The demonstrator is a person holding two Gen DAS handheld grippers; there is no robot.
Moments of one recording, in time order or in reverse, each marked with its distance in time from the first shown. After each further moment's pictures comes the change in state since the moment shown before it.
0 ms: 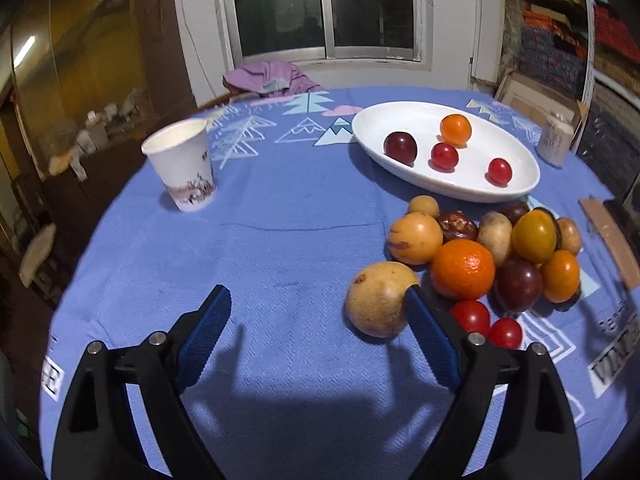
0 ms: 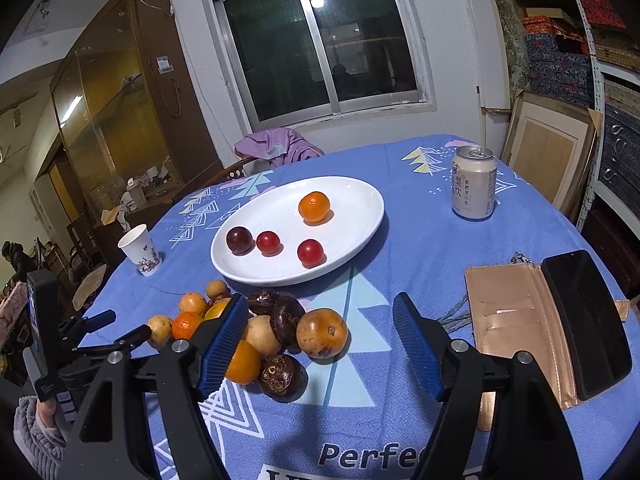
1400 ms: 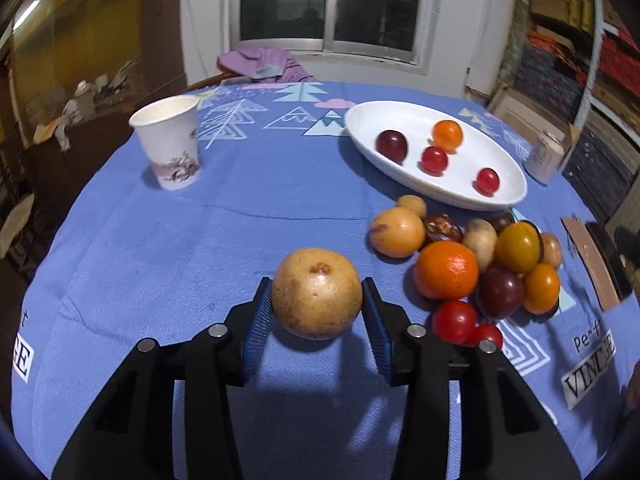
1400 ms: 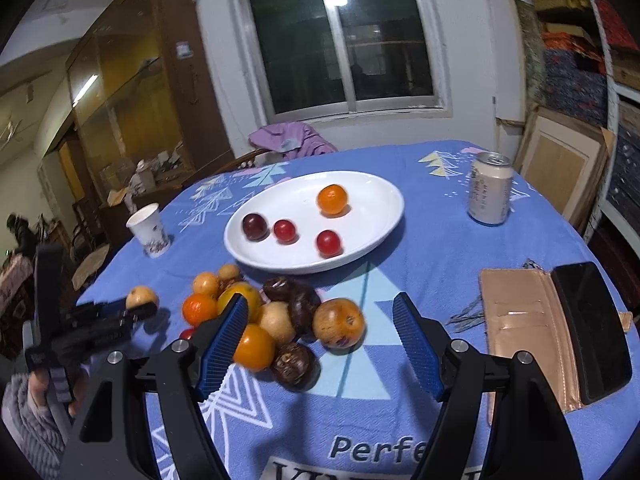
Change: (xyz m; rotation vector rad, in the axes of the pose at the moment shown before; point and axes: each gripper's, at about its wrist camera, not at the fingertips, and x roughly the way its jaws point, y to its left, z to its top) left arm 0.005 0.006 -0.003 -0.092 0.027 -0.063; right arm 0.002 0.034 -0.018 -0.150 0.013 0.023
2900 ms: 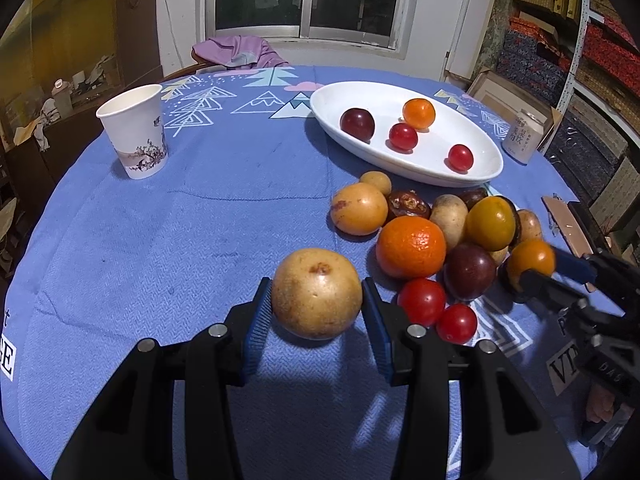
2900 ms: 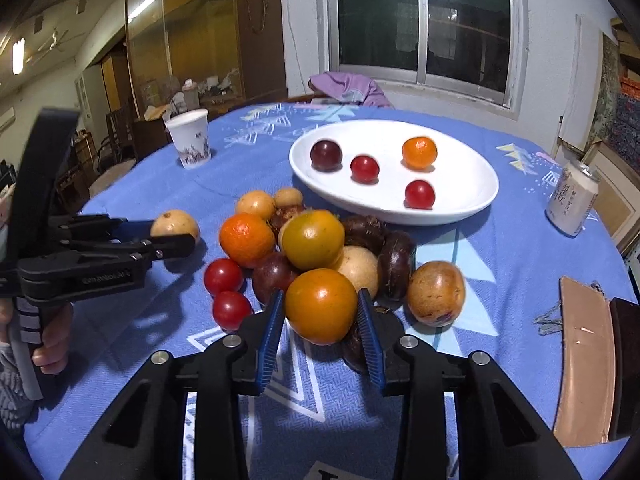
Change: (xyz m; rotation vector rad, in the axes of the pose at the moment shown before) left arm 0.001 -0.020 -0.009 0.061 0.042 -0.074; right arm 0.035 0.042 -0.015 -0.174 0.113 0.077
